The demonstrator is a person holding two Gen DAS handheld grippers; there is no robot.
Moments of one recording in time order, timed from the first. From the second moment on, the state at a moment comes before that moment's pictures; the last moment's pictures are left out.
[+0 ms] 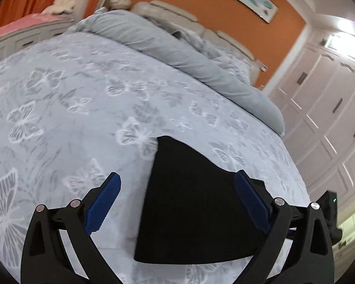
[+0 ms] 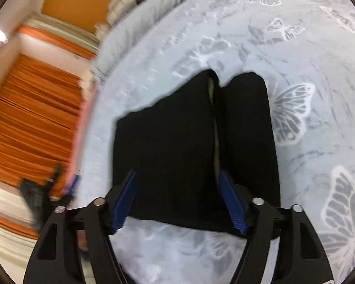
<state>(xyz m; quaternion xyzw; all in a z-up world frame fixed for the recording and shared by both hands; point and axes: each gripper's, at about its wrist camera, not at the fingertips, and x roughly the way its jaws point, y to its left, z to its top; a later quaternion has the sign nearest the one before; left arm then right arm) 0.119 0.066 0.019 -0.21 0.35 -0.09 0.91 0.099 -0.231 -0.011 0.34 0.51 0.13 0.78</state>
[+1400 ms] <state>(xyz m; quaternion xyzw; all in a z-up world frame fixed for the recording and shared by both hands) 0.150 0.033 -0.063 -0.17 0.52 -0.08 0.83 0.127 -0.250 -0.022 0.20 0.50 -0.01 0.84</state>
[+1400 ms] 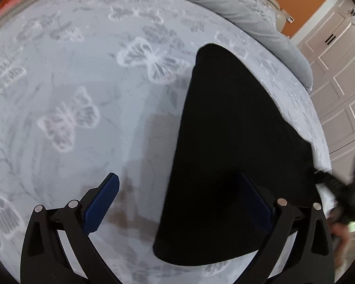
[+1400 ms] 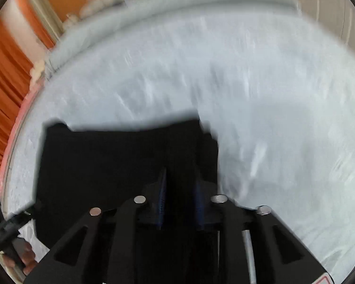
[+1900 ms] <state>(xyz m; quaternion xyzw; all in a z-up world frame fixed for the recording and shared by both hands) 0.149 0.024 -0.083 -0.21 0.54 -0.14 0.80 0.058 -0.263 -0.040 0.30 0.55 0.08 0.78</state>
